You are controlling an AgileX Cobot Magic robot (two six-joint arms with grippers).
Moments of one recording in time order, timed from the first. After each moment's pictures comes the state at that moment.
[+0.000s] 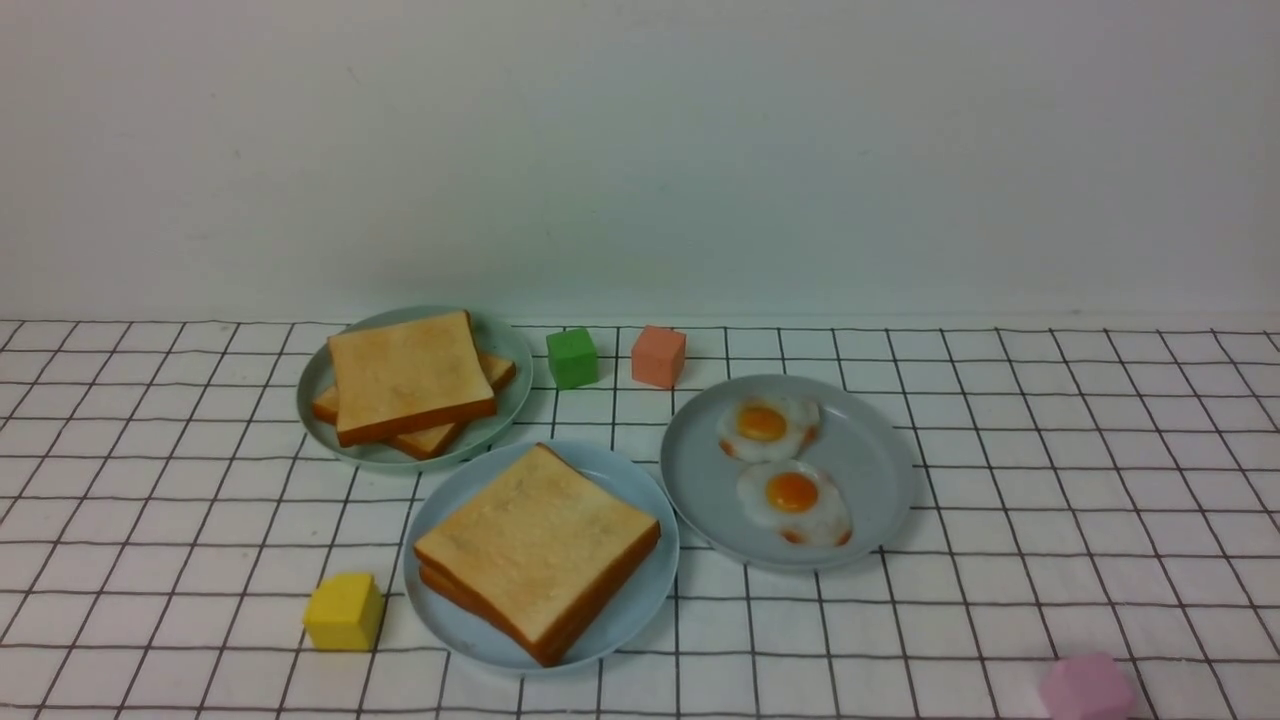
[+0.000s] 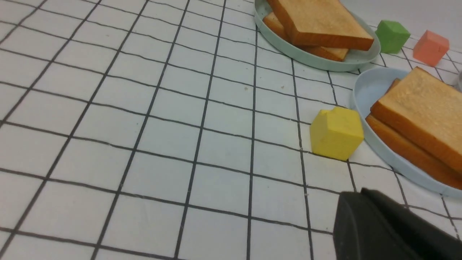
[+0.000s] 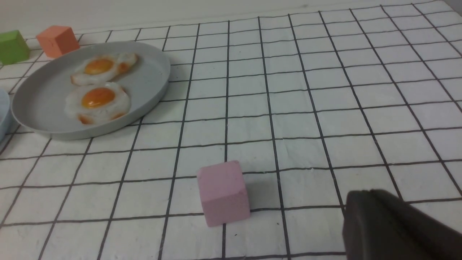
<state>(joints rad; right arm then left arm) 0.02 -0.01 0.02 -0.02 0.39 0.10 -0.01 -0.01 0.03 -0.12 0.39 -0.19</state>
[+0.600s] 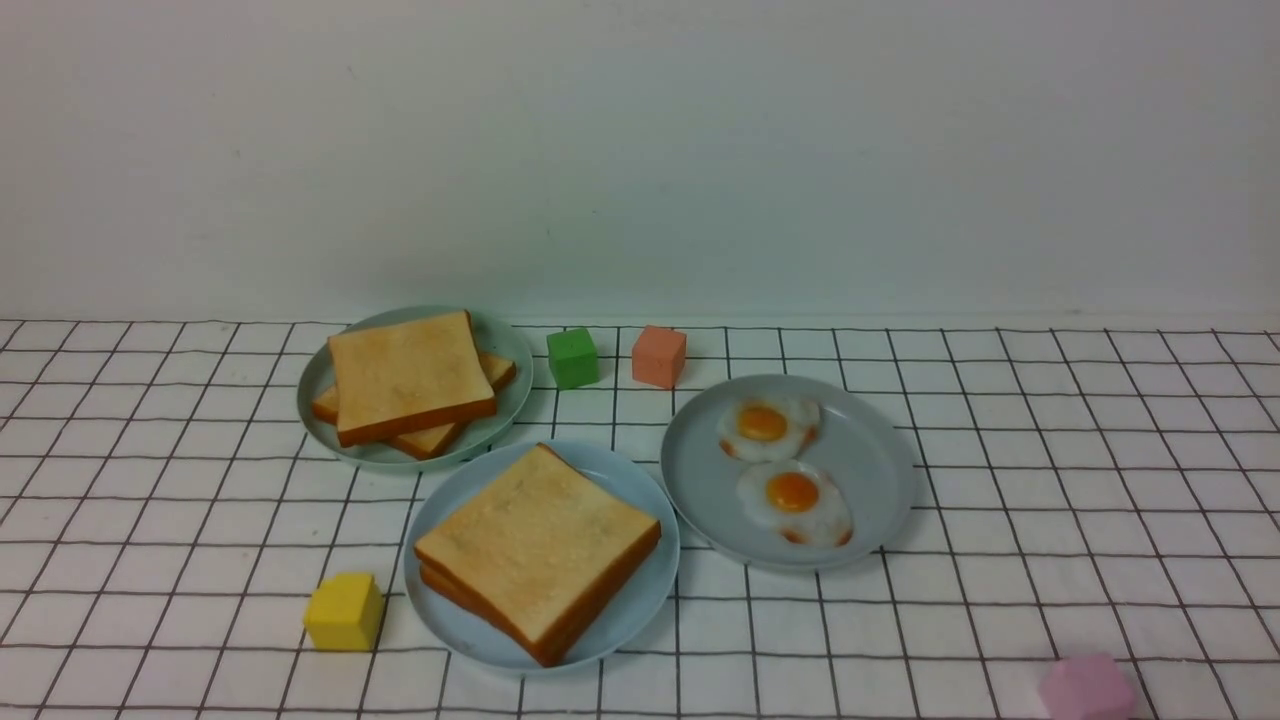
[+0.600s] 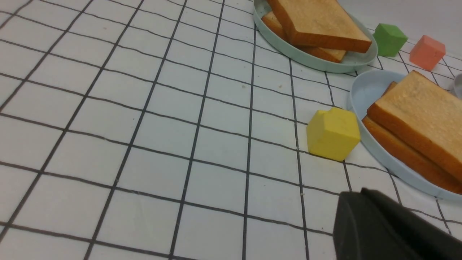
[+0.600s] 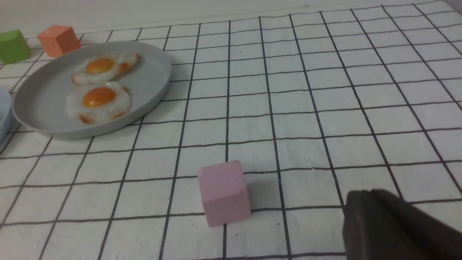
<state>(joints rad) 0.02 -0.01 0.02 -0.02 0.39 0.10 -0.01 -0.01 0.03 -0.12 0.39 -0.20</state>
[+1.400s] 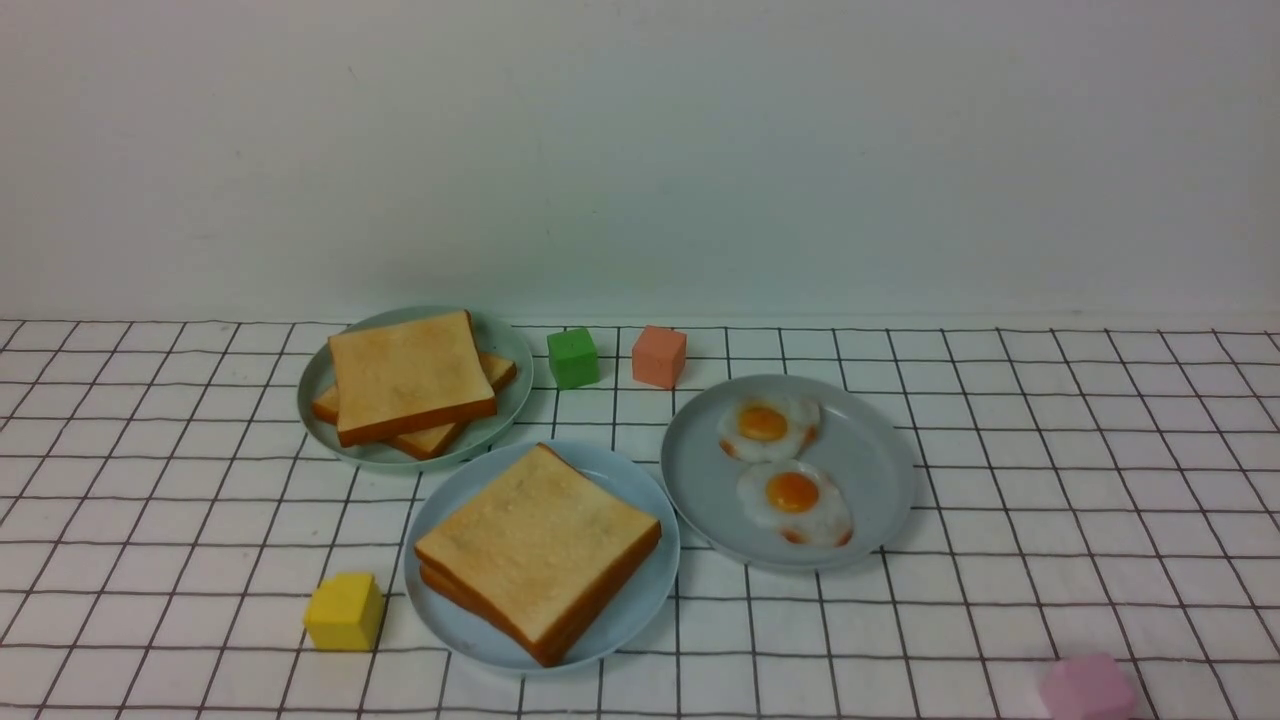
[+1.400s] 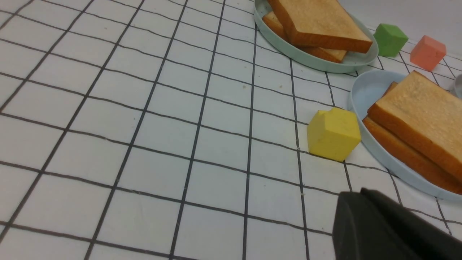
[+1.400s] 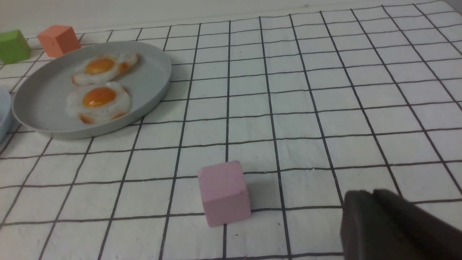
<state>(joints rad) 0.02 -0.01 0.02 -0.02 0.39 0.10 -0.01 -0.01 0.03 -0.12 0.39 -0.20</state>
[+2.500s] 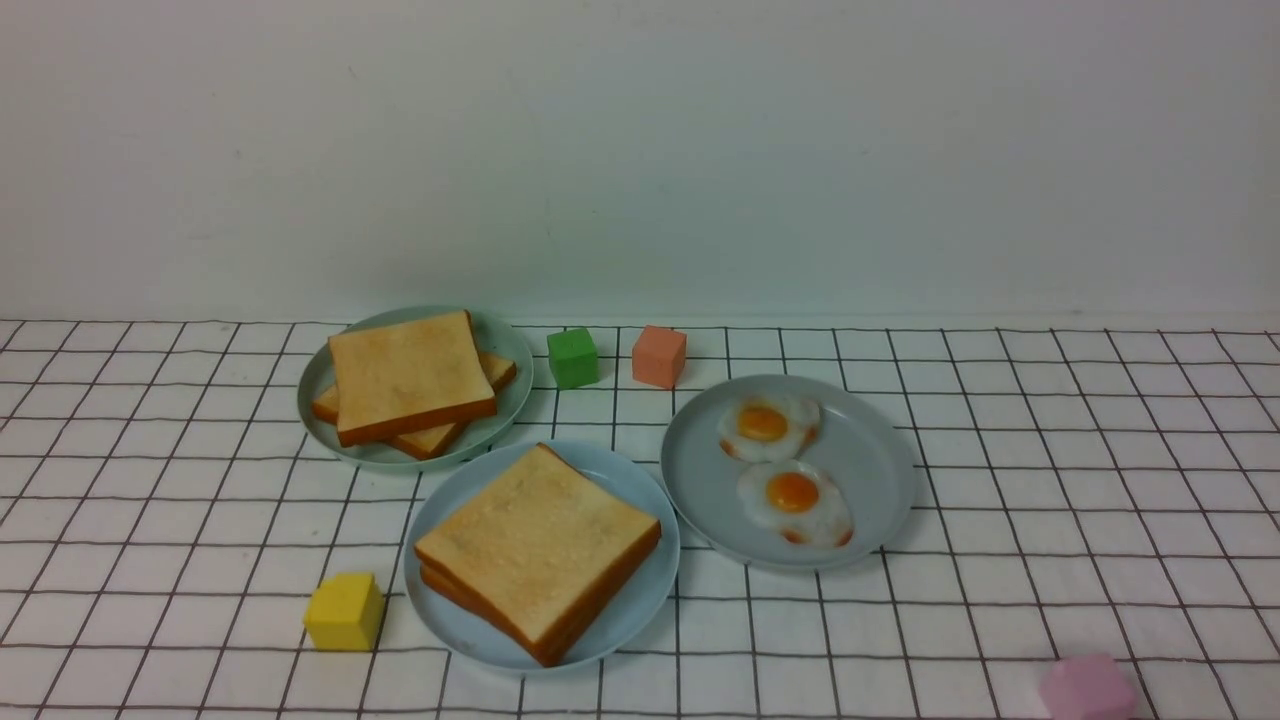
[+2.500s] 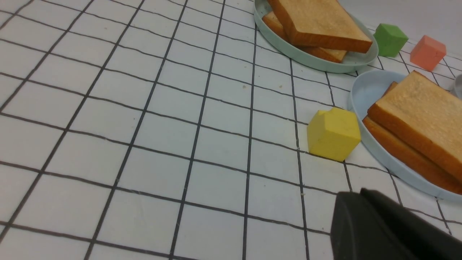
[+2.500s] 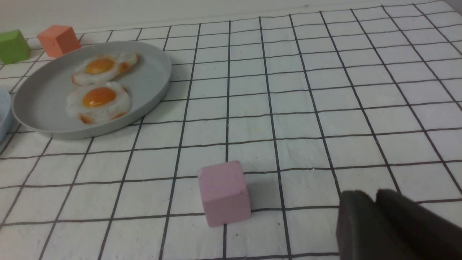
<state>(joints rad) 0.02 -0.01 0.02 -0.02 0.39 0.10 -0.01 -0.01 0.03 -0.12 0.39 -0.20</state>
